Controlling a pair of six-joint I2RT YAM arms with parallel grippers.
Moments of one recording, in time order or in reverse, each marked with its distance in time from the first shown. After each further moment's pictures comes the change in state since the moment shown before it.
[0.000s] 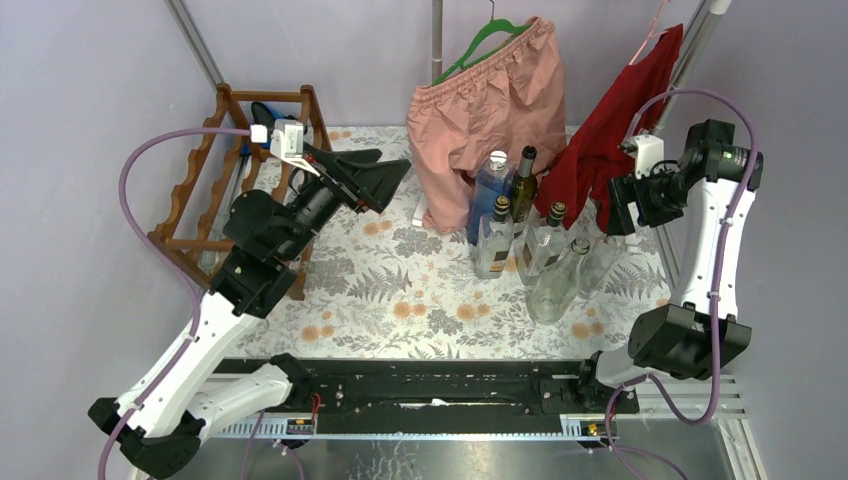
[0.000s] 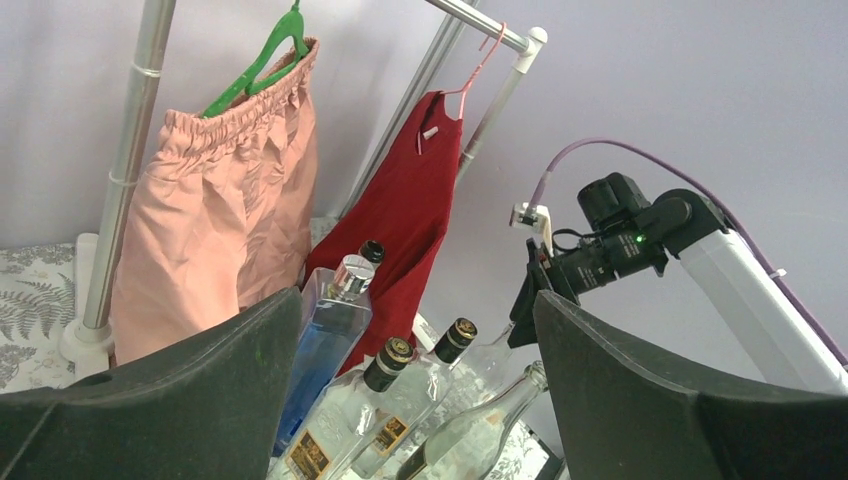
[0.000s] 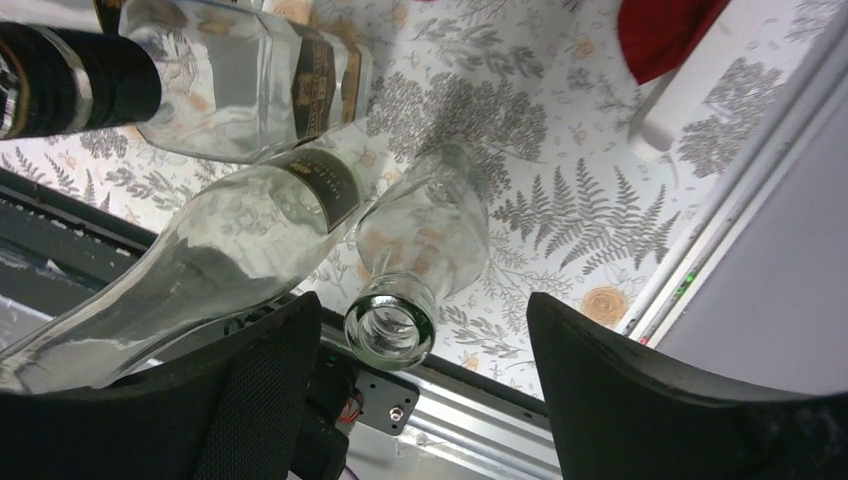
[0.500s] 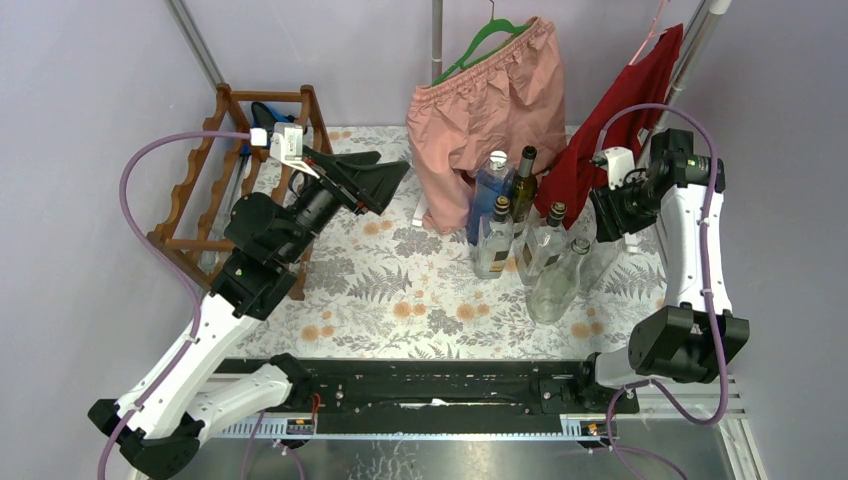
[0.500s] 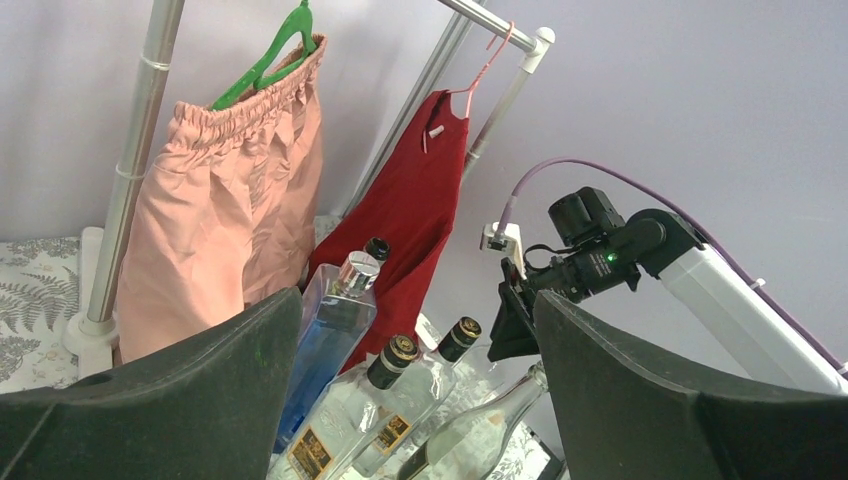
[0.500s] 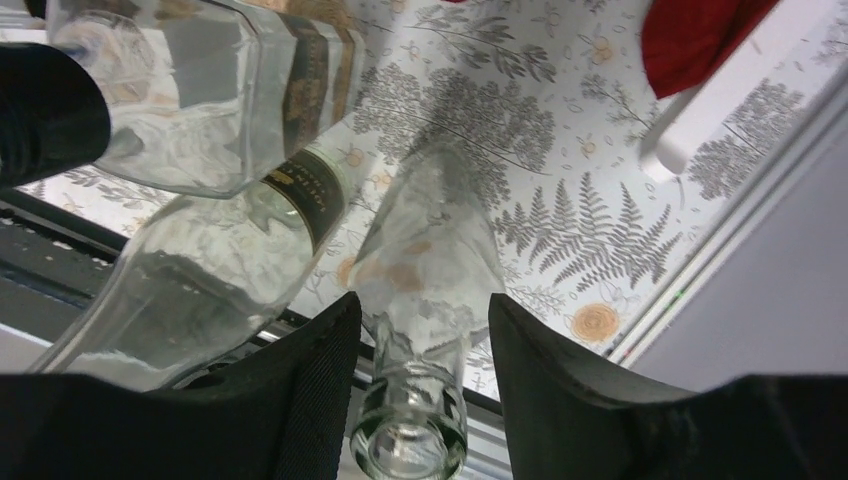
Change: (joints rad) left arm 0.000 -0.021 -0.031 0.005 -0.017 -0.005; right arm 0.123 -0.027 -0.192 0.133 0.082 0.024
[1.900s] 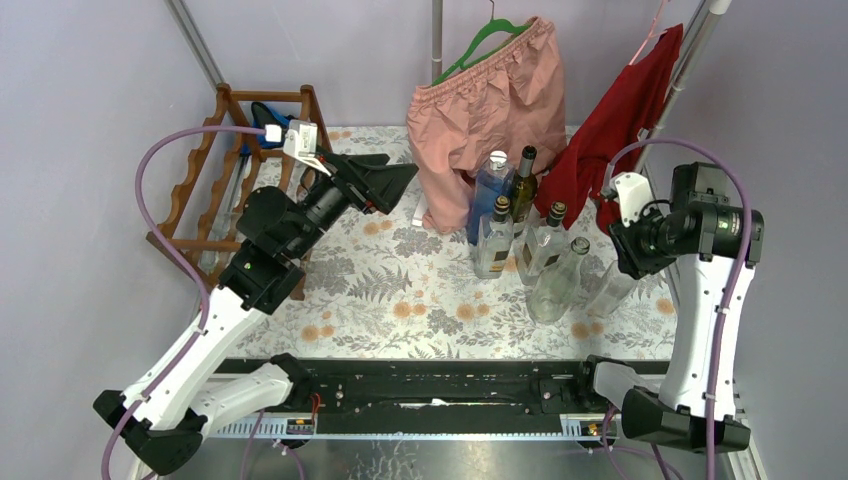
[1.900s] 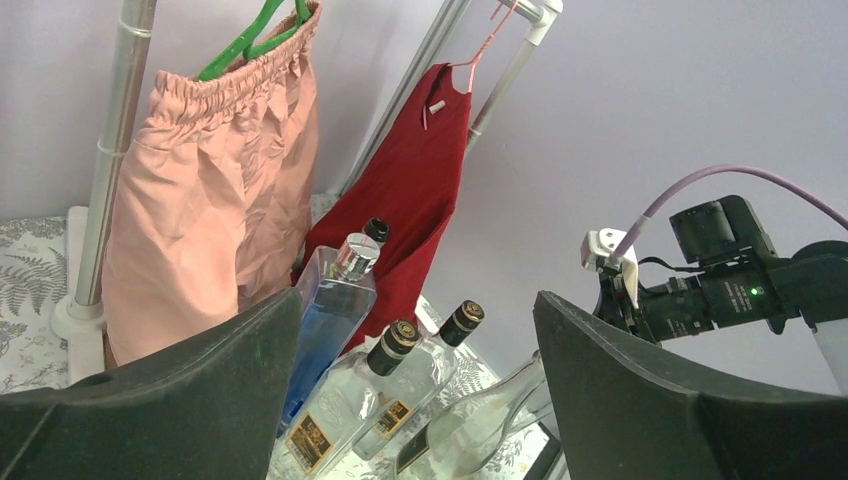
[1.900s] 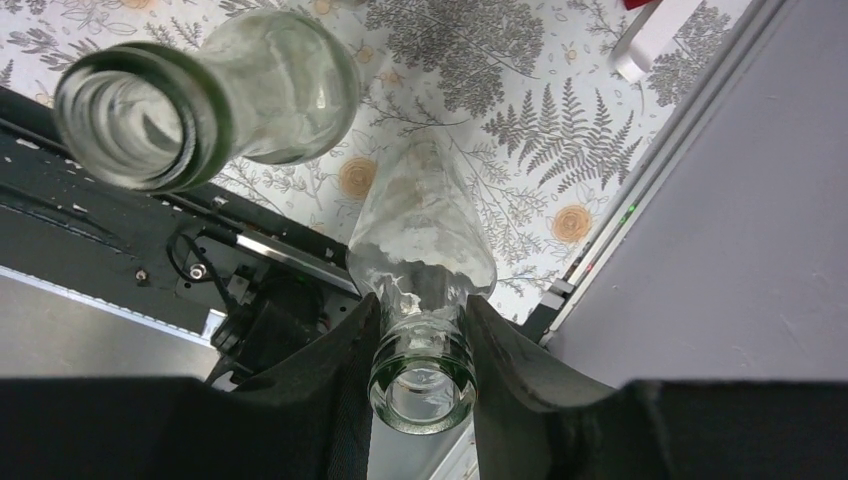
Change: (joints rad) left arm 0.000 0.034 -0.004 0.001 0.027 -0.007; right arm 0.011 -0.317 0.042 -0.230 0.108 -0.093
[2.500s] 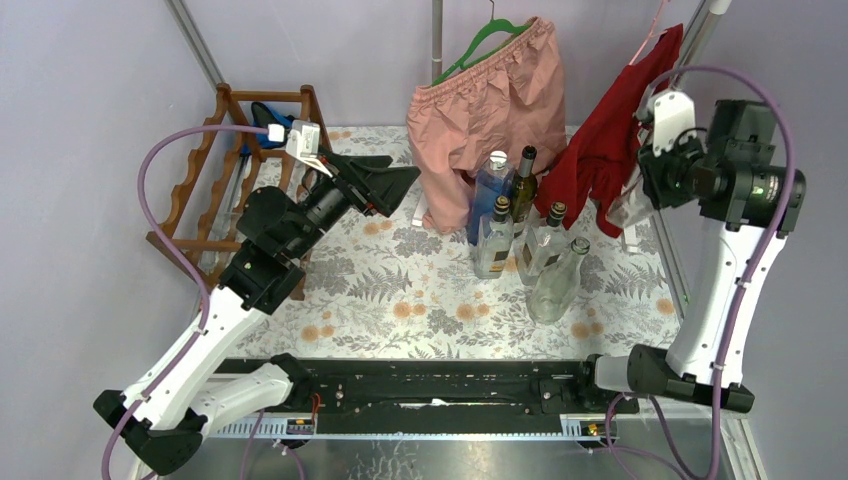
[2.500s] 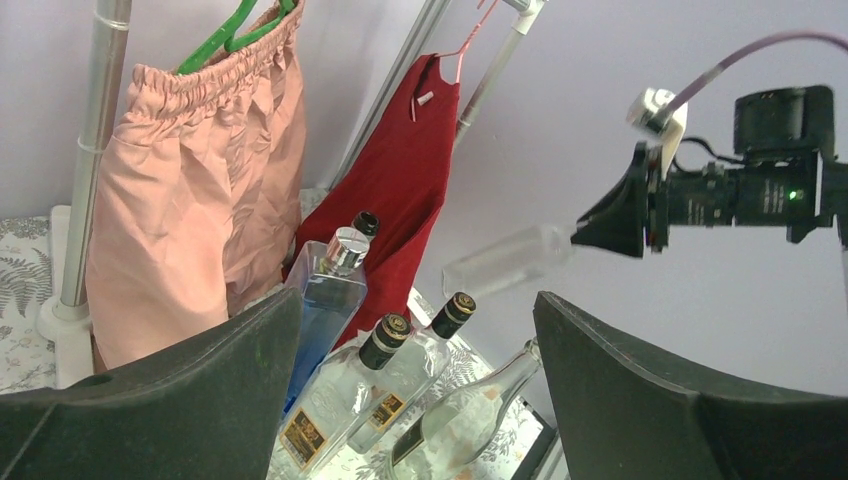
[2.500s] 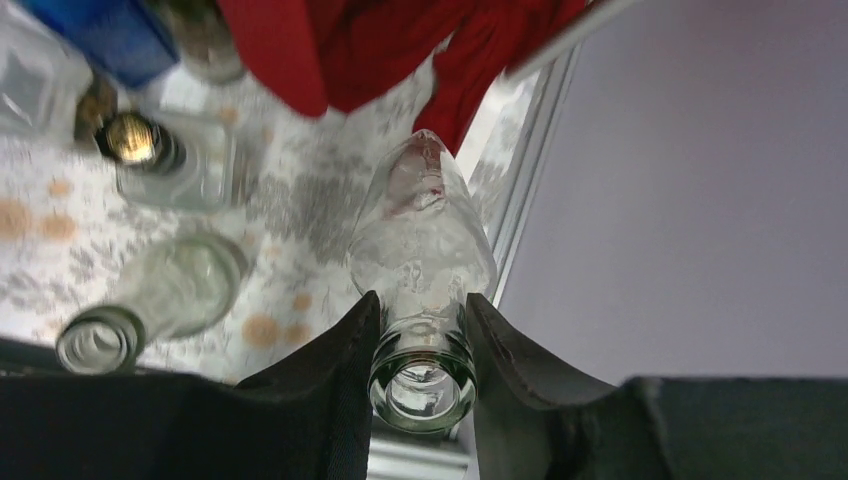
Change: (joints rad) left arm 0.000 0.004 0.002 0.000 0.035 0.000; right arm 0.003 0.179 0.410 0.114 0.045 0.103
